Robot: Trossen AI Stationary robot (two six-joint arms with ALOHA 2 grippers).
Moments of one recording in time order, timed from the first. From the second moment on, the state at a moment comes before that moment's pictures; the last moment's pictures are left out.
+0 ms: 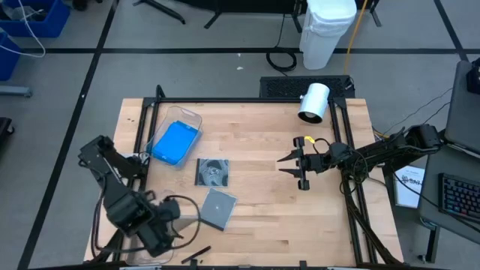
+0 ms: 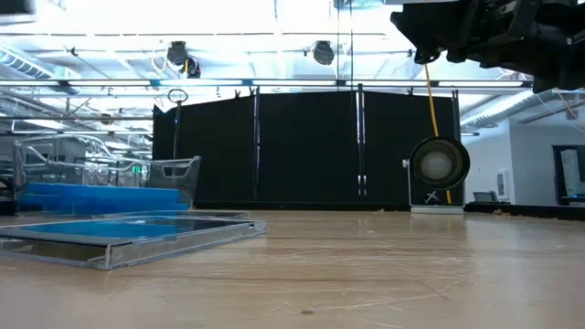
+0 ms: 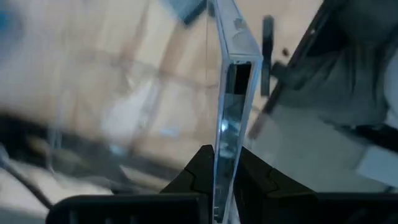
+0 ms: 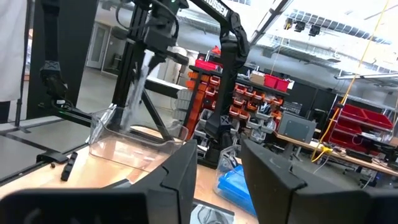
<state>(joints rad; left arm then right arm) -0.83 1.68 1.83 -1.58 0.07 -1.29 0.08 1.12 0.21 1.13 -0.08 -0.27</state>
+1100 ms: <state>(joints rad) -1.08 1.62 1.62 -1.57 0.30 -1.79 0.08 1.12 0.21 1.12 -0.08 -0.27</state>
